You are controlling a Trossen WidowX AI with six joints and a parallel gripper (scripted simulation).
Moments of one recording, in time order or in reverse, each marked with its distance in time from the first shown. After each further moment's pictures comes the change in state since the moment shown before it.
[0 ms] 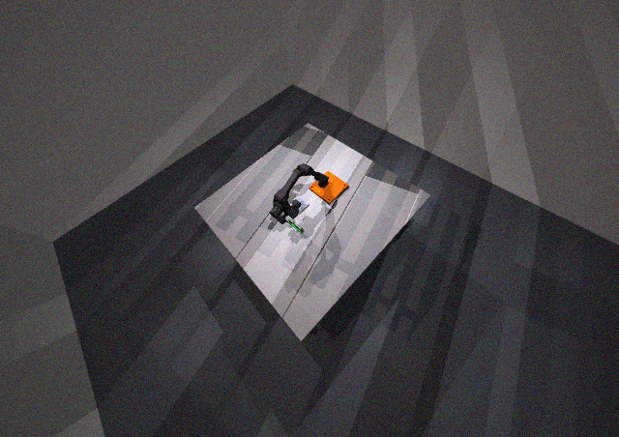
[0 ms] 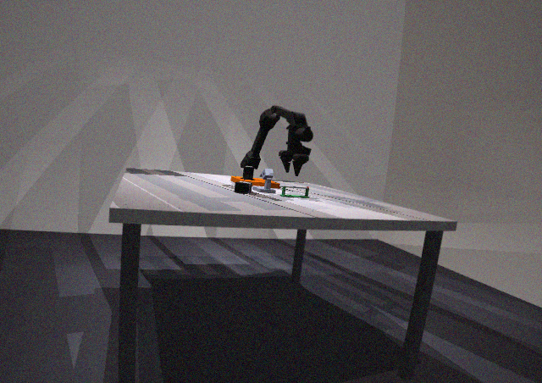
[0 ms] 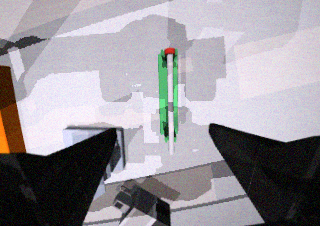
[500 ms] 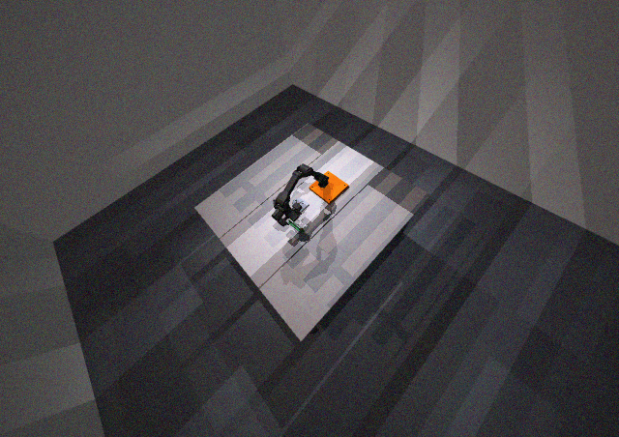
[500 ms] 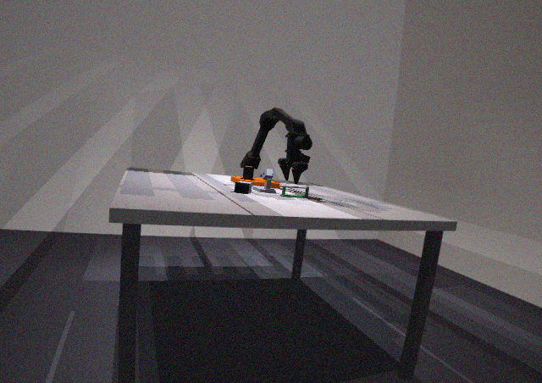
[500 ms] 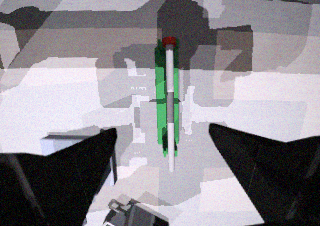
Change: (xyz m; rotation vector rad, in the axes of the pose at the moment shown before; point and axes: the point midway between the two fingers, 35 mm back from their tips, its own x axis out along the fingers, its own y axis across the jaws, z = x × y) arm 0.035 -0.005 -0.003 -0.001 -0.001 -0.013
